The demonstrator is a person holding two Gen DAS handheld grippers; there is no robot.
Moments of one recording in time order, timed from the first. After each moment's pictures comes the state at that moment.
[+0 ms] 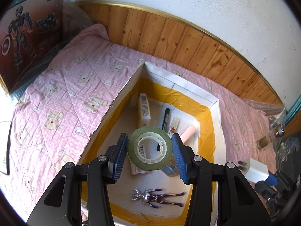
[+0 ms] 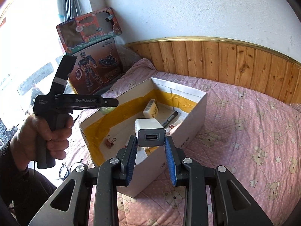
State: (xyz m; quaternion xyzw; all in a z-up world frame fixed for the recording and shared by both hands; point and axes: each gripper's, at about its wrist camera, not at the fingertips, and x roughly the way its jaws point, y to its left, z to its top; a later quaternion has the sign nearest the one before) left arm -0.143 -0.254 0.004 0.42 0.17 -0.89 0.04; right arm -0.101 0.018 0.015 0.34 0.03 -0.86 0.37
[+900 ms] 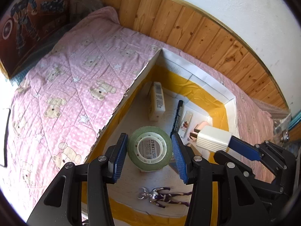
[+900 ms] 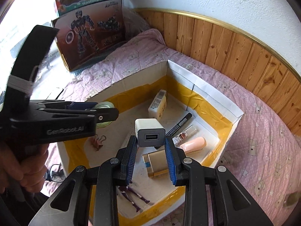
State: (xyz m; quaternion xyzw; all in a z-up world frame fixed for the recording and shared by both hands) left arm -0.161 -0.275 -0.023 0.47 0.20 -0.86 0.06; right arm -0.168 -0.113 -0.009 0.41 0.17 -0.82 0.35
